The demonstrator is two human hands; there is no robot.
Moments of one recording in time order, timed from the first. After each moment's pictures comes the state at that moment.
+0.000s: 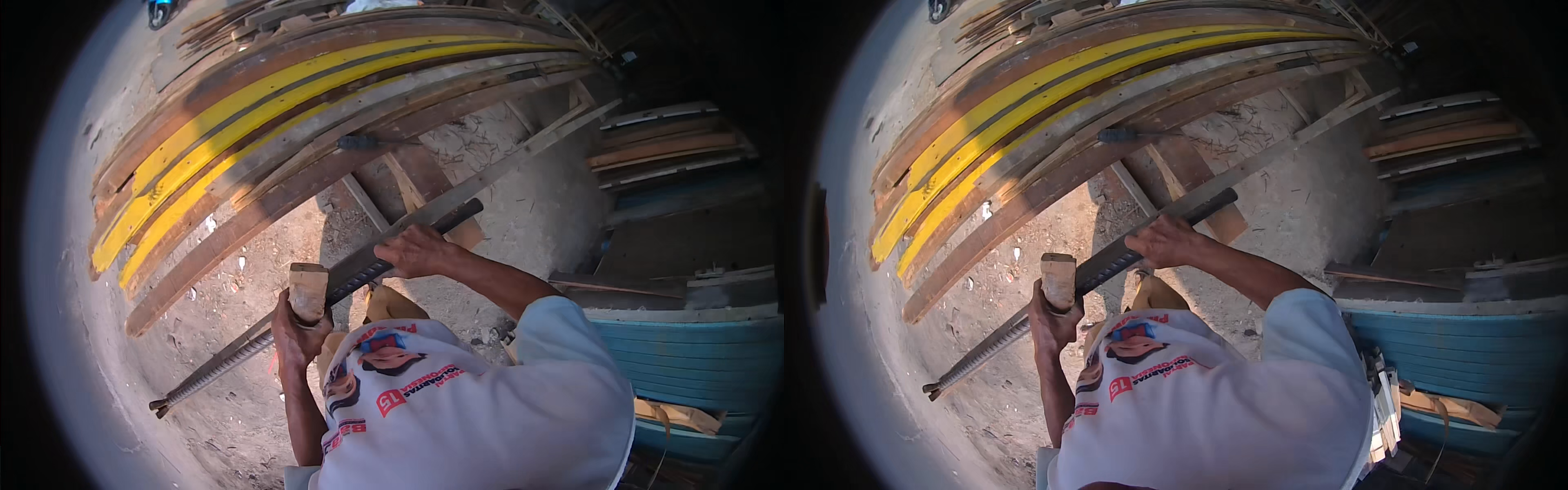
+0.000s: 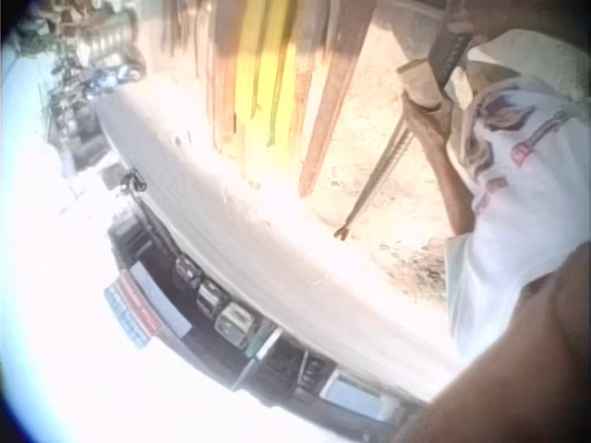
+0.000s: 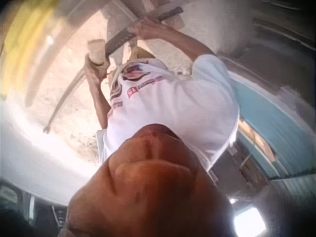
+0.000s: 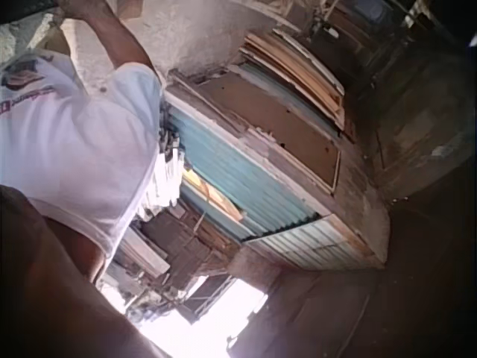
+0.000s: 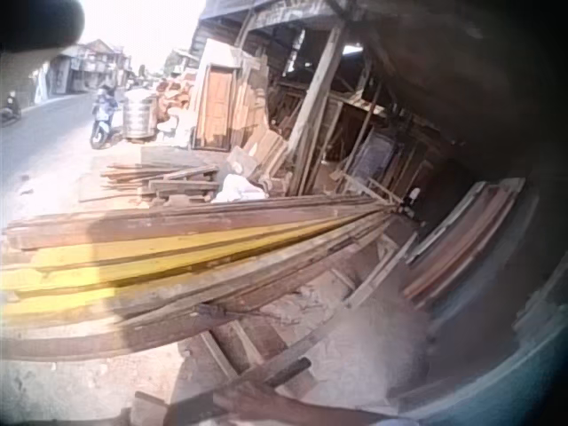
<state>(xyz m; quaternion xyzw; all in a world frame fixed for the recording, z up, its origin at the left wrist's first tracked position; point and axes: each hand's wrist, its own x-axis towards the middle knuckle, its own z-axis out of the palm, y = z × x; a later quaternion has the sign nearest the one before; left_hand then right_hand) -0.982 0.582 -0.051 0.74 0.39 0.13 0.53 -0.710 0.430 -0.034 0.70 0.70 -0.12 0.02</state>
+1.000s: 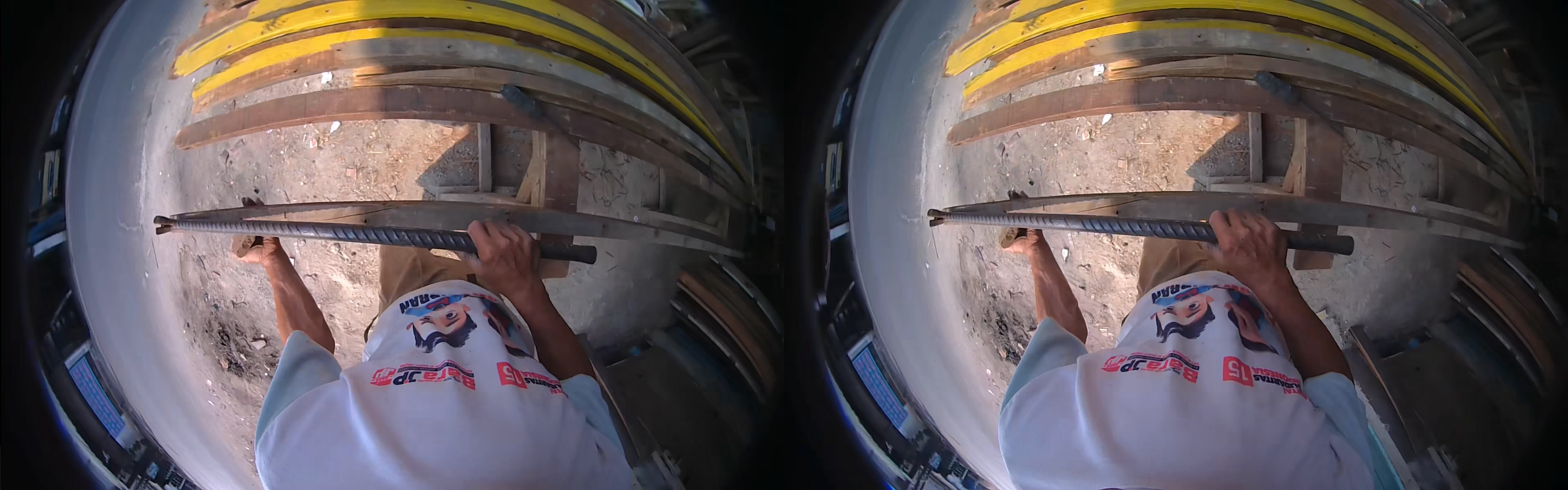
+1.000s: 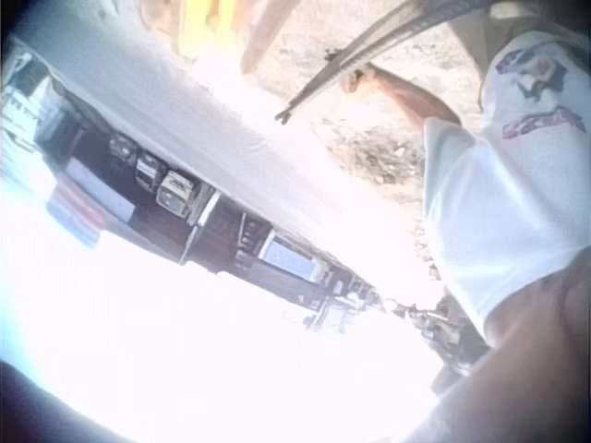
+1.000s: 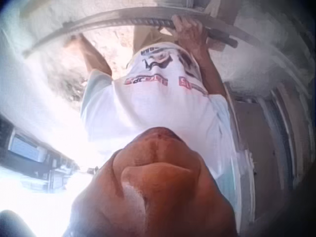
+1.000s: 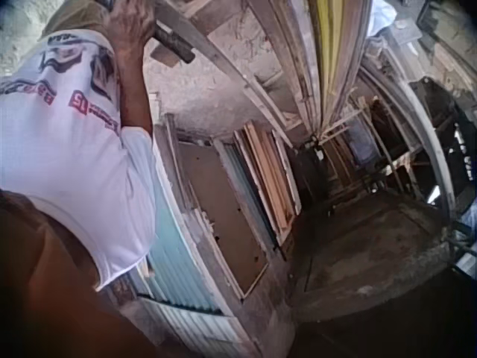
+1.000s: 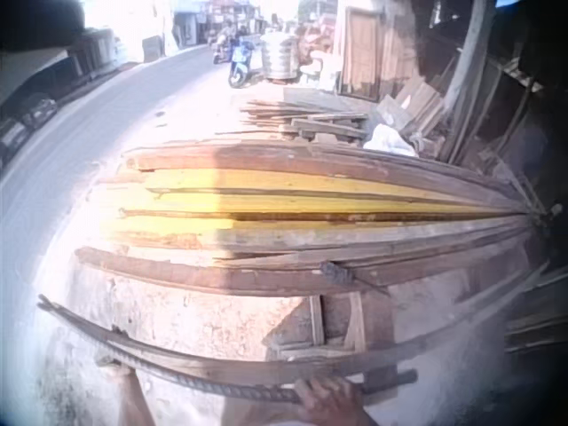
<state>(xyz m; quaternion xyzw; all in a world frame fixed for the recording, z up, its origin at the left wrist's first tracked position) -1.168 0.665 -0.292 -0.08 0.12 0.74 0.66 -0.713 0.422 -0.052 0.72 0.67 -0.14 -0.11</state>
